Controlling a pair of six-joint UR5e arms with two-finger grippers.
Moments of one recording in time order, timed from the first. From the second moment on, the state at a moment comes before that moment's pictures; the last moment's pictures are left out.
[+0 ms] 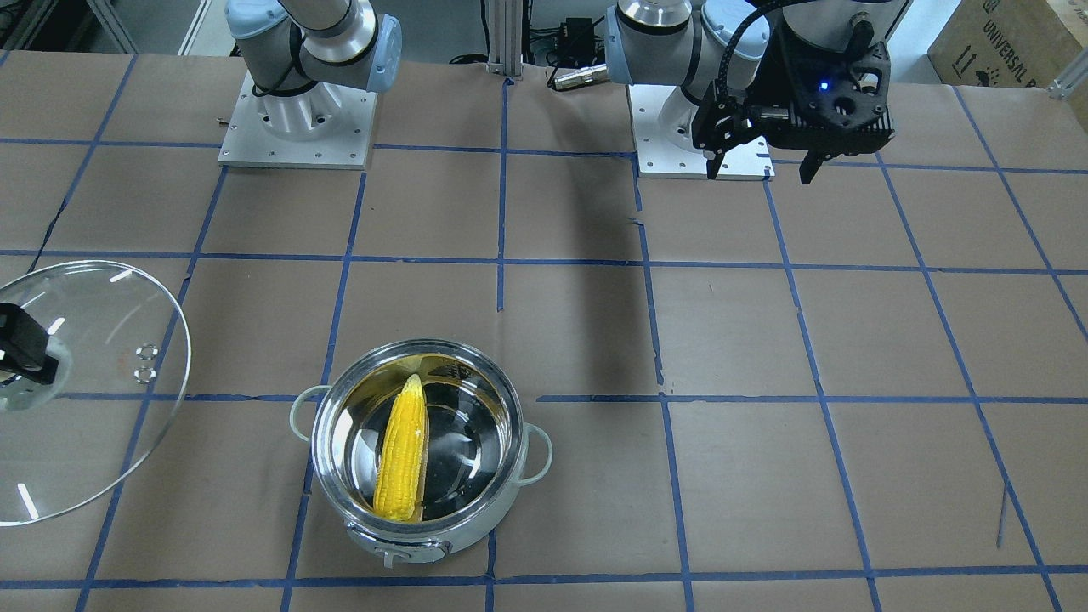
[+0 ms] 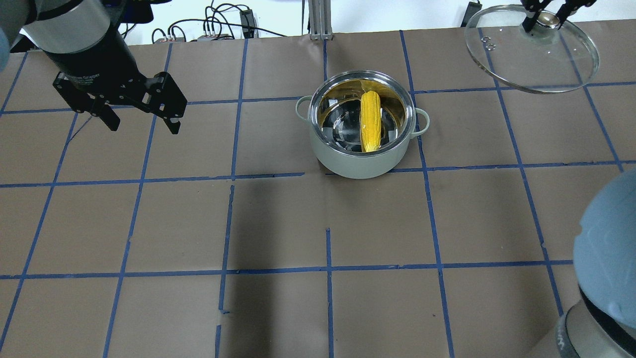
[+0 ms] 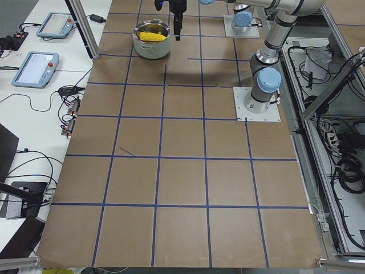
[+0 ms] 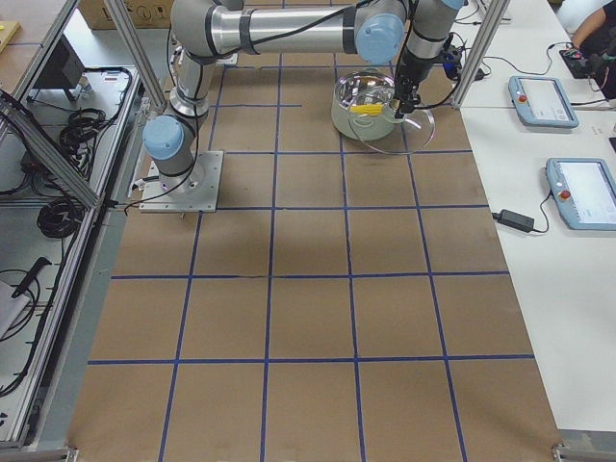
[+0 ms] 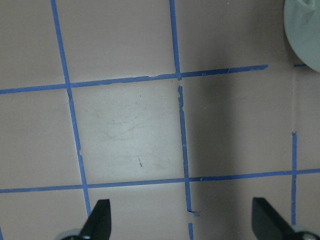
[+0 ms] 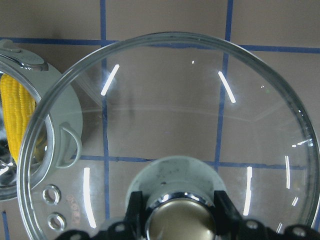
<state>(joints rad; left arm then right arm) -1.57 -1.54 -1.49 -1.72 1.63 0.08 1.36 -1.12 0.94 -1.32 -1.55 -0.26</state>
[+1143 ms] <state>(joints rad) -1.55 -1.53 -1.56 -1.55 1.58 0.08 1.68 -1.10 1.16 -1.64 -1.58 0.13</state>
